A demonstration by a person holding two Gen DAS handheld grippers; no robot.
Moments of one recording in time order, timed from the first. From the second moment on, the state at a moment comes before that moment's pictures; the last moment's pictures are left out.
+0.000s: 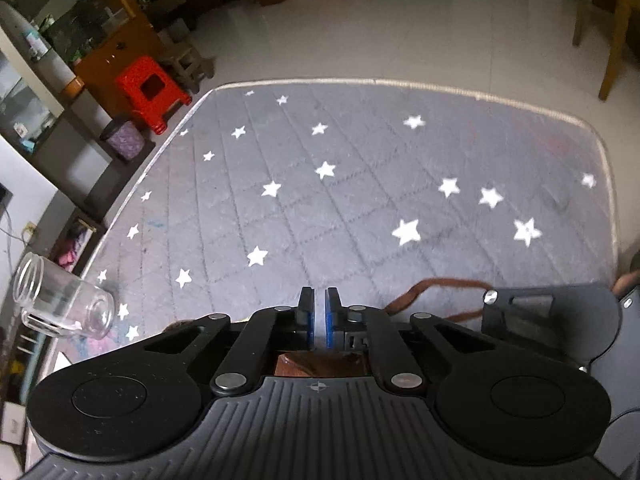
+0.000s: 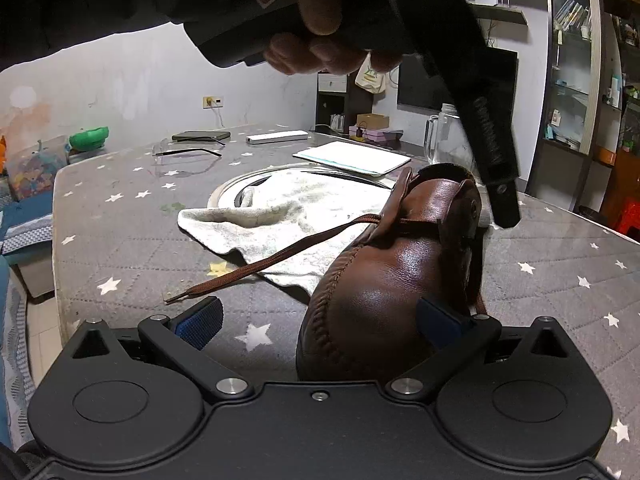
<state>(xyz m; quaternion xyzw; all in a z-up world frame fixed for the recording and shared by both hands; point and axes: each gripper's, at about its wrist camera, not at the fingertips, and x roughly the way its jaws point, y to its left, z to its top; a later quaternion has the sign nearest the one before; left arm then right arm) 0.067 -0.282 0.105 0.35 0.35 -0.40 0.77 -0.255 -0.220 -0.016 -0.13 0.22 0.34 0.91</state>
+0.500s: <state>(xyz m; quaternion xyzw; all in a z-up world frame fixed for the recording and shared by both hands) 0.039 -0.283 0.082 0.43 0.34 -0.43 0.72 -0.257 -0.220 -0.017 -0.13 0.22 0.34 0.91</state>
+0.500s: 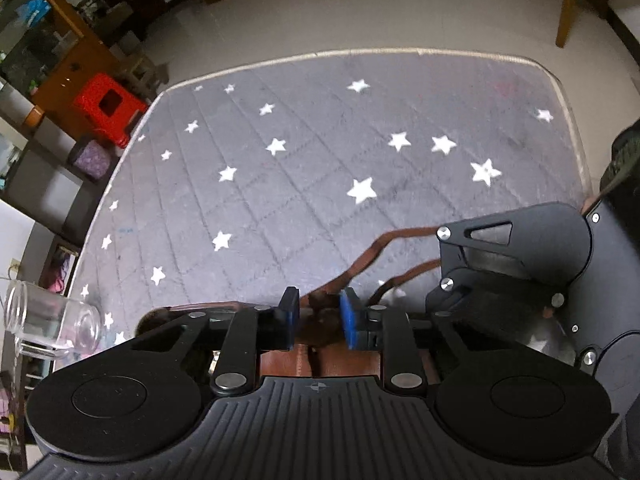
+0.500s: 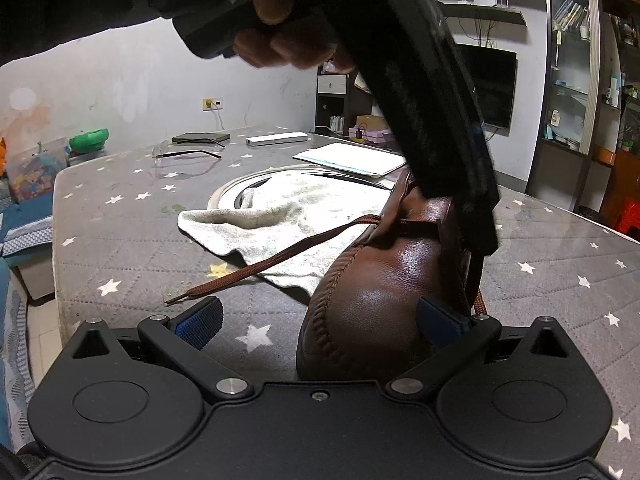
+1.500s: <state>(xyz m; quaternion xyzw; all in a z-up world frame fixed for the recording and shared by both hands) 0.069 -0.297 0.117 0.18 0.38 -0.41 0.81 -0.256 -0.216 -0.019 -0.15 0.22 0.33 0.90</state>
